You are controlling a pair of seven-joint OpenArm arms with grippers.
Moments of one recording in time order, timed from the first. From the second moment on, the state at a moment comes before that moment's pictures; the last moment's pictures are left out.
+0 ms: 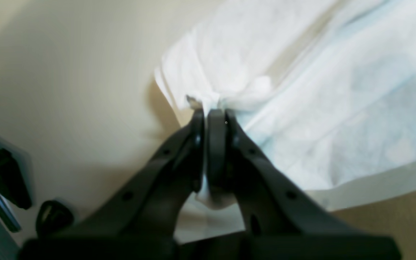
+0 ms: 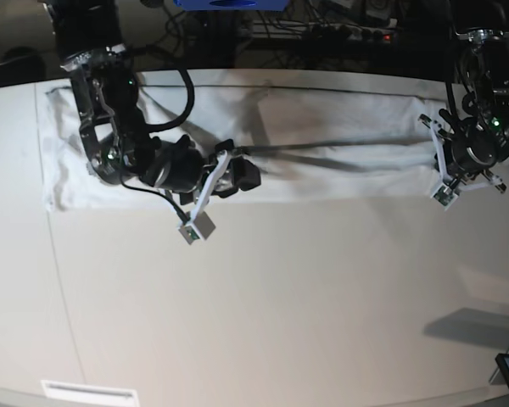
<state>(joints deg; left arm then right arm) 12.4 -33.1 -18.0 108.2 -18.6 -40.3 70.1 1.2 5.9 -15.9 102.0 42.8 5.6 -64.6</state>
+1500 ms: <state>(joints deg) -3.0 -23.2 -31.0 104.0 -26.2 -40.3 75.5 -0.1 4.8 -16.3 102.9 42.6 5.4 -71.1</state>
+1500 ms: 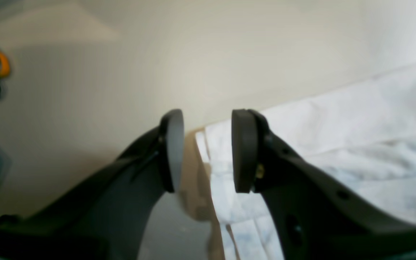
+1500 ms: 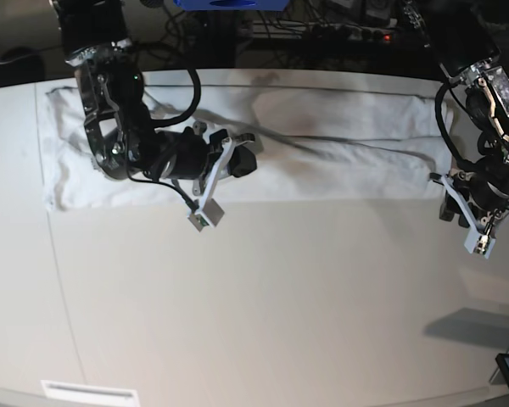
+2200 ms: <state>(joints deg) -9.0 -22.0 -30.8 92.0 -25.7 -40.3 75.3 7.7 7.7 -26.9 82.6 43.8 5.8 -60.9</state>
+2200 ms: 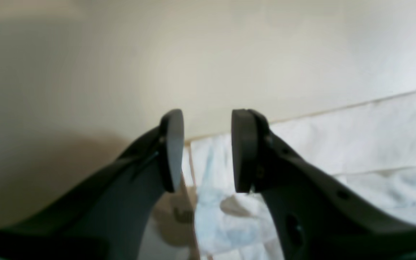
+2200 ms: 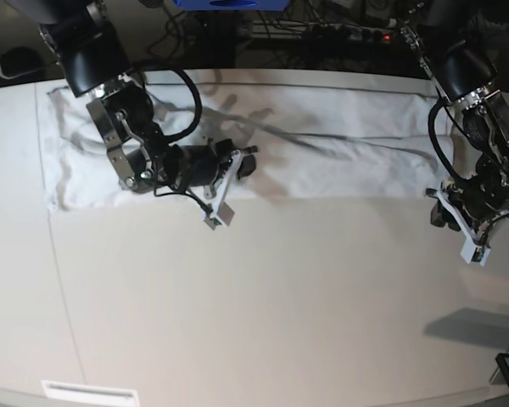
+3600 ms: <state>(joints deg) -9.9 -19.8 -30.6 89.2 -22.7 -40.3 75.3 21.3 8.8 -30.0 66.2 46.3 9.3 -54.1</state>
